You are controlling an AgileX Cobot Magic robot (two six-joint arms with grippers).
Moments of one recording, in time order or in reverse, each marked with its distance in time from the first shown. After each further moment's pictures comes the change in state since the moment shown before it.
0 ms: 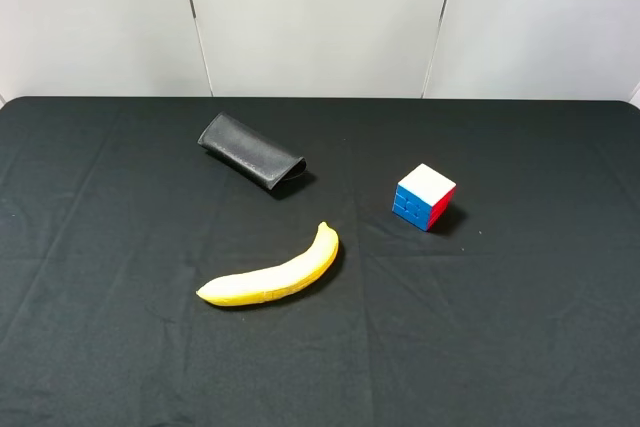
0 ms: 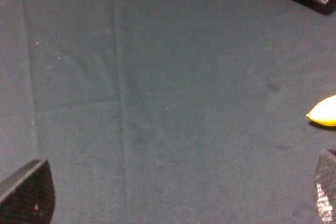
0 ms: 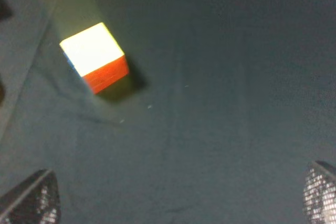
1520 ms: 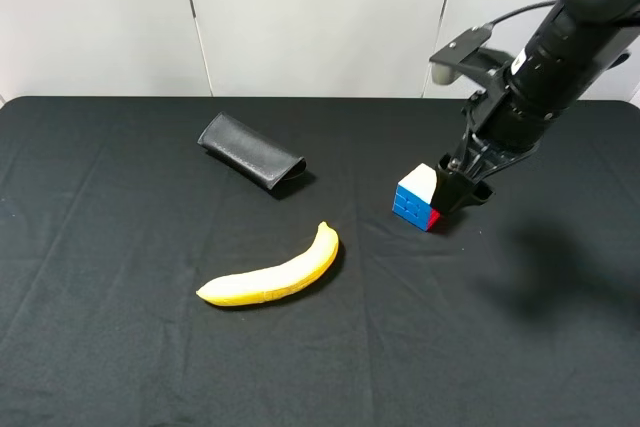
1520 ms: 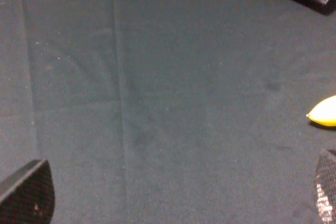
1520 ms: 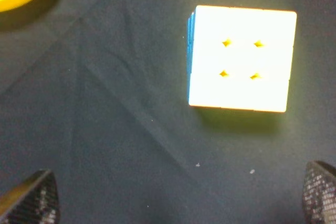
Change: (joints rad) left arm 0.000 0.000 0.000 0.000 0.000 0.000; right arm 0.306 0.944 -0.233 0.018 -0.189 -0.319
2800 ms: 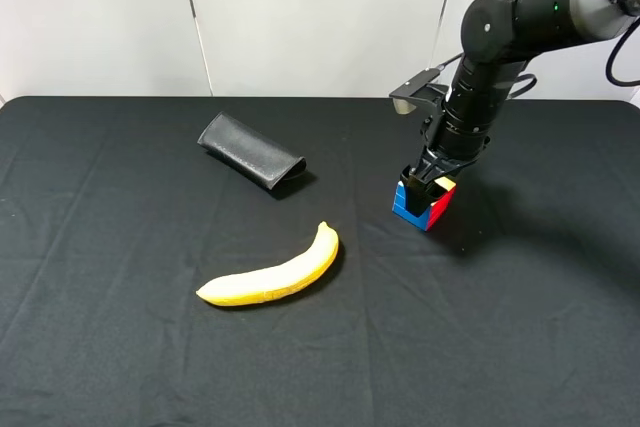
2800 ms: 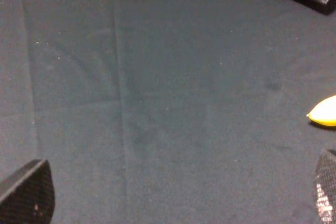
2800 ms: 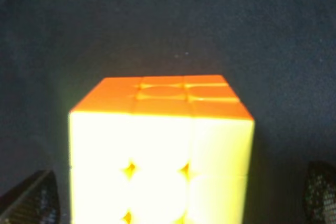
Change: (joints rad) left arm 0.000 0.000 0.000 0.000 0.000 0.000; right arm -0.027 0.379 -0.240 -0.072 -0.018 0.040
